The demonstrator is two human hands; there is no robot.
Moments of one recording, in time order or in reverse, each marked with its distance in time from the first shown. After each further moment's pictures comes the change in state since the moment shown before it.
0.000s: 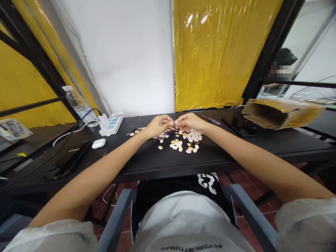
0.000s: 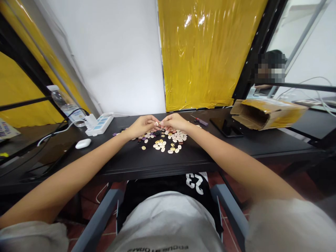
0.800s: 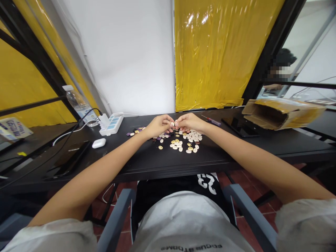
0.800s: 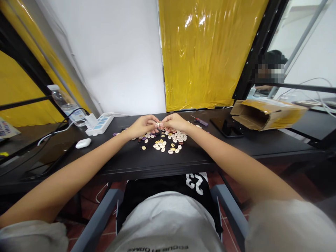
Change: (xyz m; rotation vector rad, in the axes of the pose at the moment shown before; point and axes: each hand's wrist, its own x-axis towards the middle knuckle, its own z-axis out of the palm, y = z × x) left_hand -0.002 0.002 0.001 0.021 0.000 0.007; right_hand -0.001 -0.002 0.001 -0.065 -0.002 -0.013
